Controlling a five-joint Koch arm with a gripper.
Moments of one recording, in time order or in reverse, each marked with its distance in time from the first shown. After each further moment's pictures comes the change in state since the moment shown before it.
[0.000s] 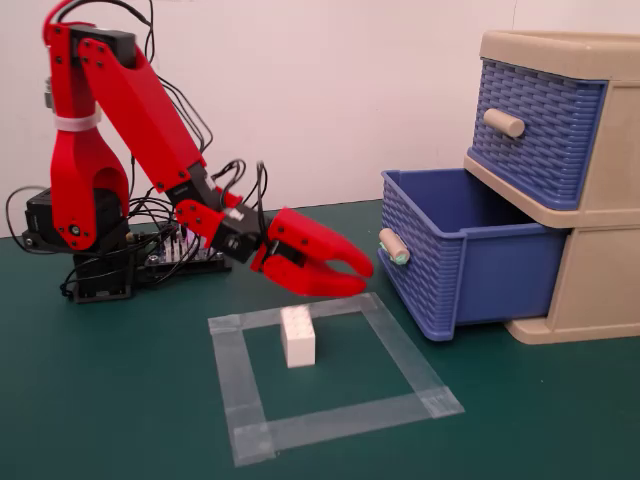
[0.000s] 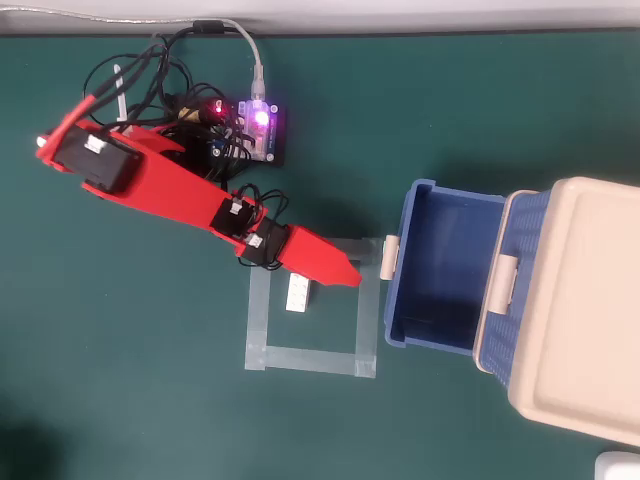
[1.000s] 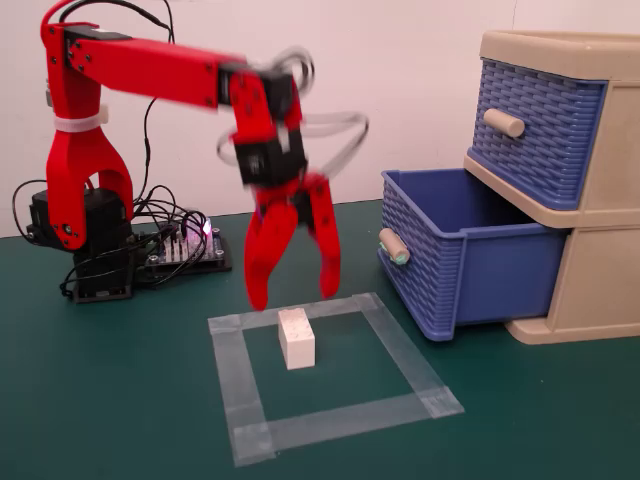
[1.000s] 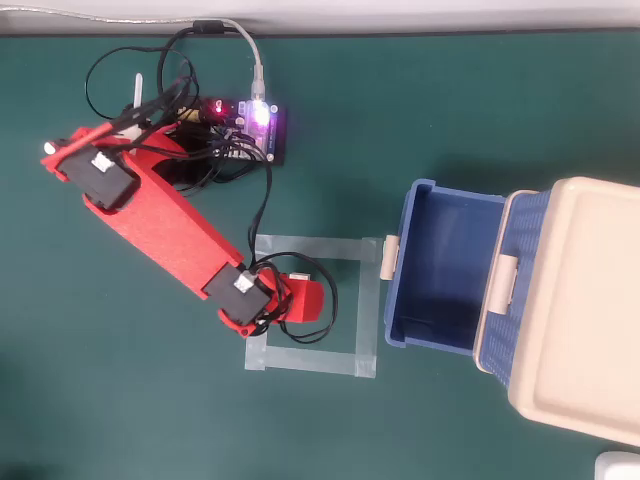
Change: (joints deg) arm 13.4 -3.3 -54.3 103.5 -33.2
